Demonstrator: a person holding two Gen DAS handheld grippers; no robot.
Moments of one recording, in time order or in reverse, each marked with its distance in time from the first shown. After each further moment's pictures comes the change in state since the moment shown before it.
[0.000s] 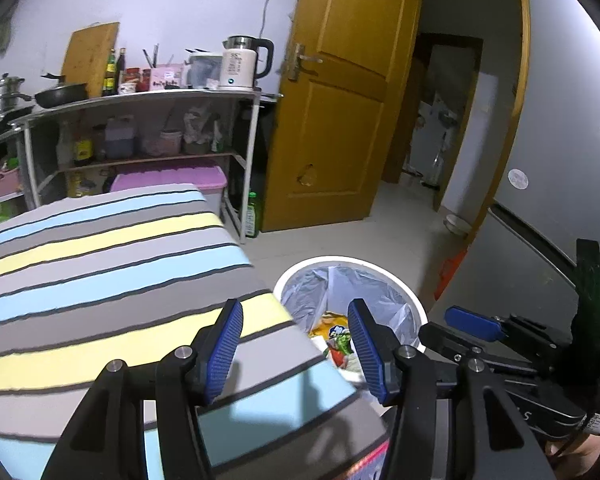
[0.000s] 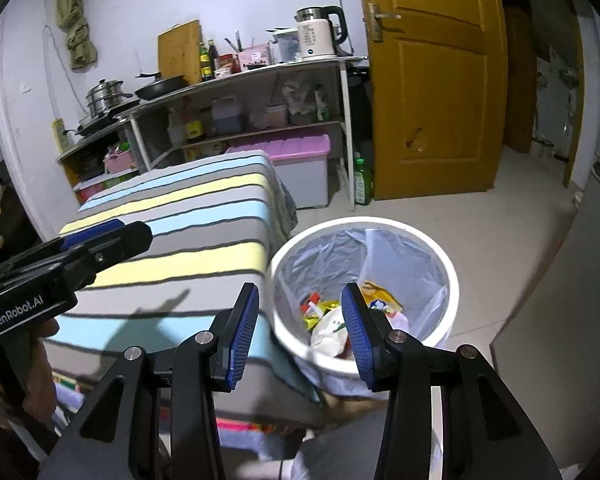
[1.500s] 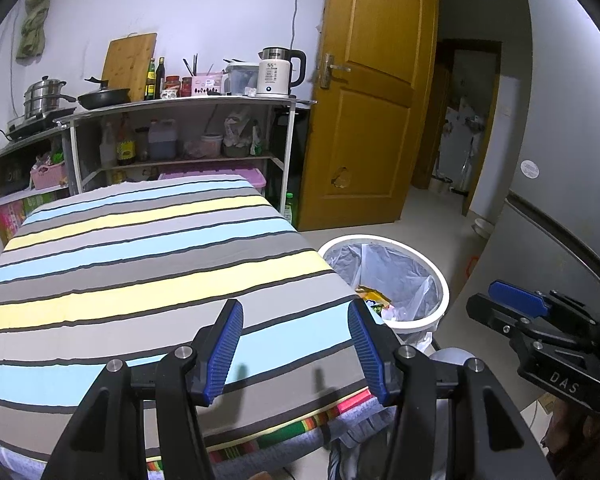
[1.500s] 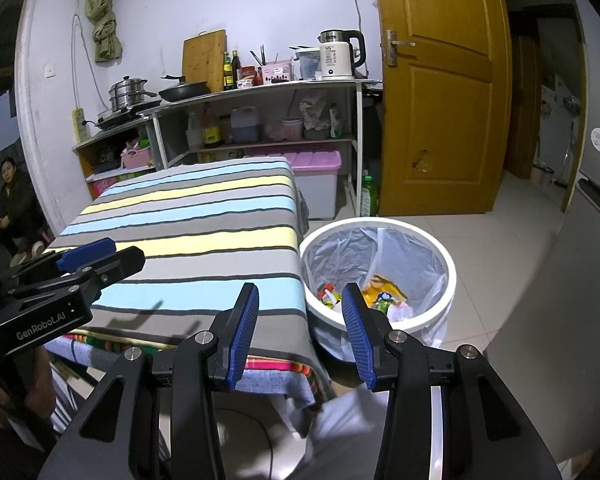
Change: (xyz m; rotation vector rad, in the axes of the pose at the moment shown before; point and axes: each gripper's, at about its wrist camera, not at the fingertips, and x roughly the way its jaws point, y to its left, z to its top) left arm -0.066 0.013 -0.056 -0.012 -0.036 0.125; right arm -0.050 0.033 -0.040 -0.067 -0.067 -0.002
